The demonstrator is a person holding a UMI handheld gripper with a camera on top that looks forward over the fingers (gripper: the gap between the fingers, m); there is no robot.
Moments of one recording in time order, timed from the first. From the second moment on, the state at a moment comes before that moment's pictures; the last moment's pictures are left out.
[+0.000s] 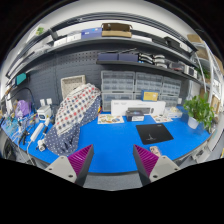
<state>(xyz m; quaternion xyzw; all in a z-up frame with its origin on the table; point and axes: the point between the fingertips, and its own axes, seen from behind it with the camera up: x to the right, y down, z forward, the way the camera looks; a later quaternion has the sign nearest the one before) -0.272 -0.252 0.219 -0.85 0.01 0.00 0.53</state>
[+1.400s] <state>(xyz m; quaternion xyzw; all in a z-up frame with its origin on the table) -0.040 -0.126 -0.020 -0.92 -0.01 0.02 0.39</state>
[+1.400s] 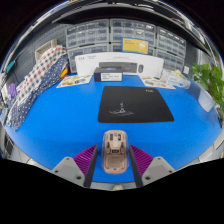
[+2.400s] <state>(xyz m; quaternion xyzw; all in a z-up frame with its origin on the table) 0.033 -0.003 0.221 -0.85 -0.01 0.01 0.52</state>
